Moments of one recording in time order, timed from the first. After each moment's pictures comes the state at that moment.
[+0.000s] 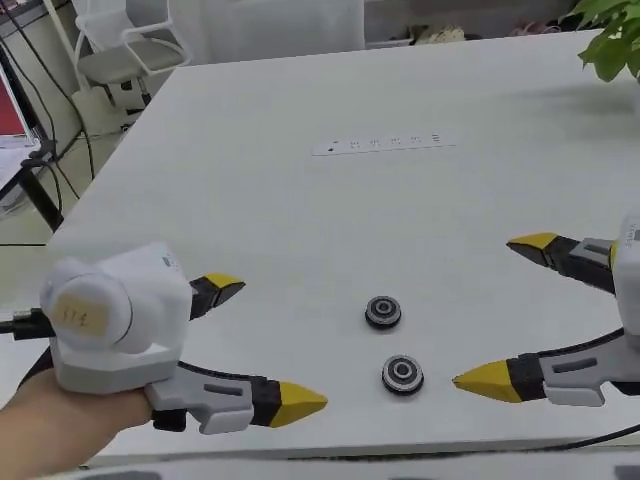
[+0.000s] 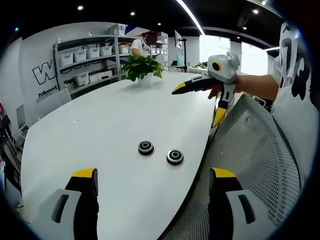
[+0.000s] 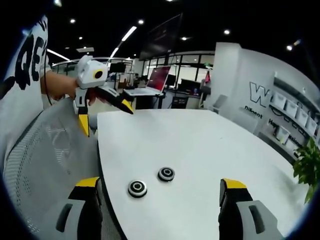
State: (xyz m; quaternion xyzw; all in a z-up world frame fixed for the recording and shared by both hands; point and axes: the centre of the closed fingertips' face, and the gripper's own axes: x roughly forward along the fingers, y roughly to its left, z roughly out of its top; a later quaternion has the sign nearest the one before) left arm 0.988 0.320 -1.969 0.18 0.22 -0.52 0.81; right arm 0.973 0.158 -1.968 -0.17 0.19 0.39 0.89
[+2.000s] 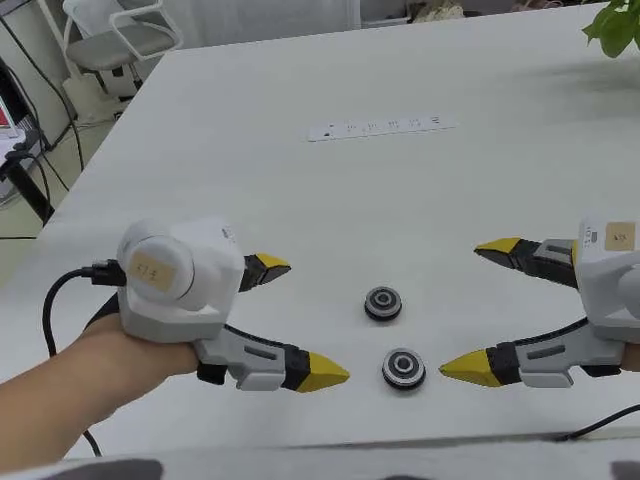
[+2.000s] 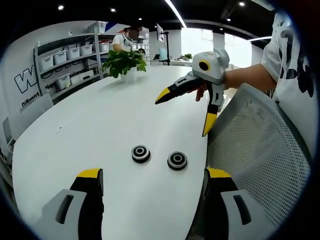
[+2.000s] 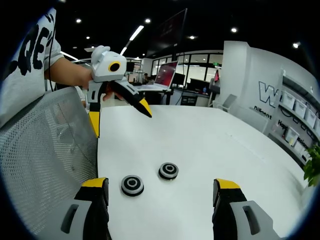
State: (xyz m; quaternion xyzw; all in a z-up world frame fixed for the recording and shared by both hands) left arm 1.014 0.278 -1.992 0.22 0.23 -0.58 0.75; right arm 0.995 0.165 -2.004 -0.17 0.19 0.43 0.87
